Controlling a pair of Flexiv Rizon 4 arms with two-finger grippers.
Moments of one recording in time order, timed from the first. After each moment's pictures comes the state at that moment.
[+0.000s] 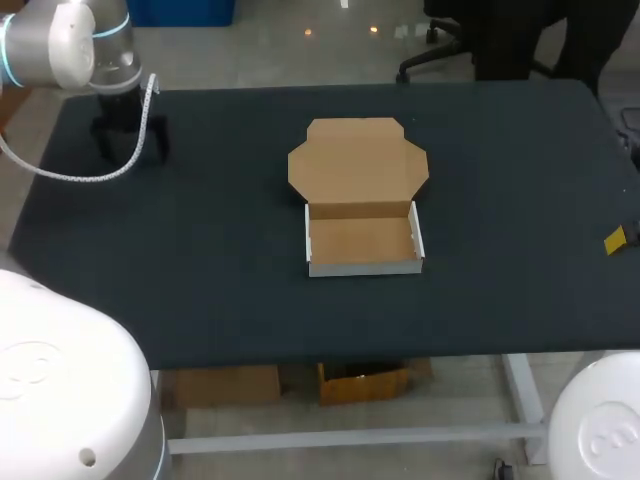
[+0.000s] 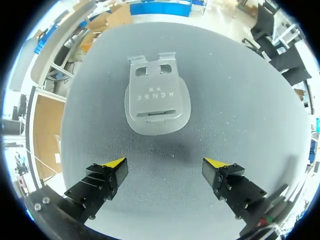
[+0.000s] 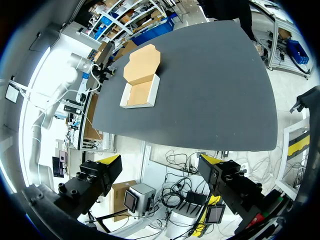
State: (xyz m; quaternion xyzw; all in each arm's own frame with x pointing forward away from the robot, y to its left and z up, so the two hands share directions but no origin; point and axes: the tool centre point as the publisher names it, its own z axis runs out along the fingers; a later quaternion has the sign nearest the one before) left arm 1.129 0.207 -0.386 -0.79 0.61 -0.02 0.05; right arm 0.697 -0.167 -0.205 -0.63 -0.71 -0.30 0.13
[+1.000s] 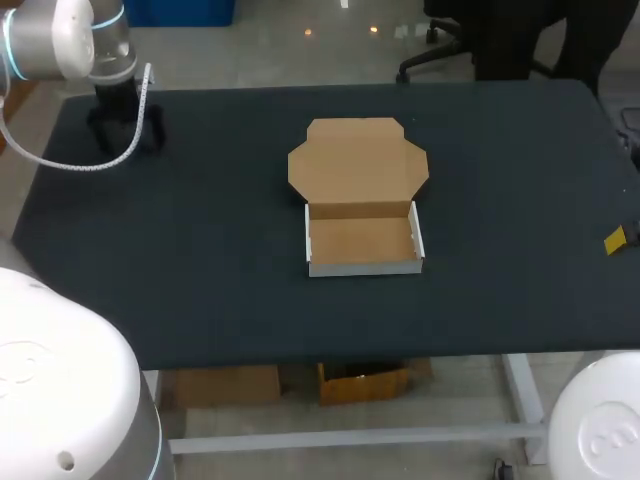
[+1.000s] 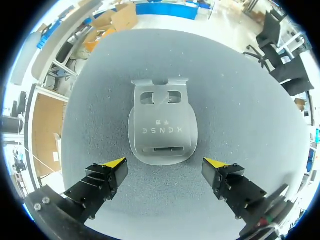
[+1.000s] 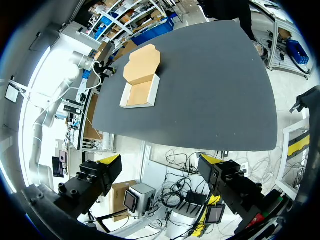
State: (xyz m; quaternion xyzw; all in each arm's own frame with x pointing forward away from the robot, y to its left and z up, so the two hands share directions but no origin) left arm 1.164 0.222 -0.388 -0.80 0.59 -0.03 0.05; right arm 0.697 -0.167 -0.205 -0.63 -0.71 -0.30 0.13
